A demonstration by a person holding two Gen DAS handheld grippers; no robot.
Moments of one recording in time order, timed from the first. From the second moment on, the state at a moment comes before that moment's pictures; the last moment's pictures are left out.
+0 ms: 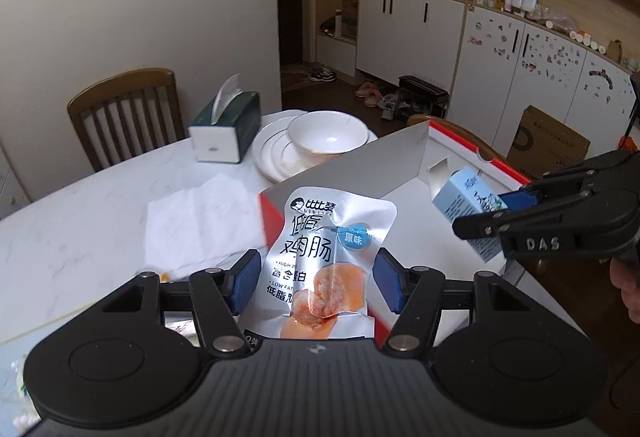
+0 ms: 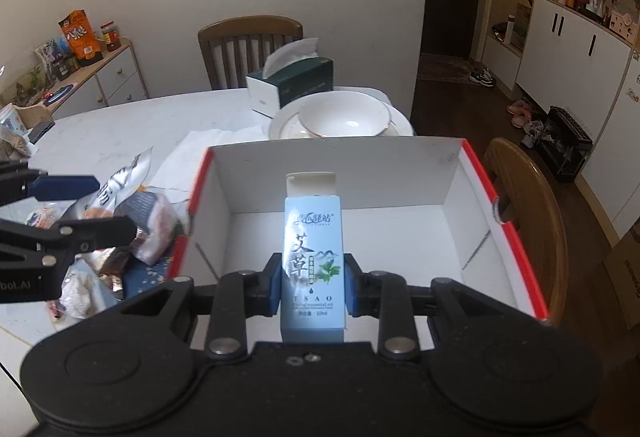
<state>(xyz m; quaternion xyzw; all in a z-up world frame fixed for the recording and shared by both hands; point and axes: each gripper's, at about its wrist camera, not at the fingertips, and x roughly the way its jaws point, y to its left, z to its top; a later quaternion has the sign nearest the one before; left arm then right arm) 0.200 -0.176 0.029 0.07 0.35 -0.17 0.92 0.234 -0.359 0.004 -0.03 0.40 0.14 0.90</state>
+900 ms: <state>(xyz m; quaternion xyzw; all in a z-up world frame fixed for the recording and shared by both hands) 0.286 -0.277 -0.031 0.21 0.39 -0.22 0.87 0.297 -0.410 -0.057 -0.07 0.46 0.13 0.88</state>
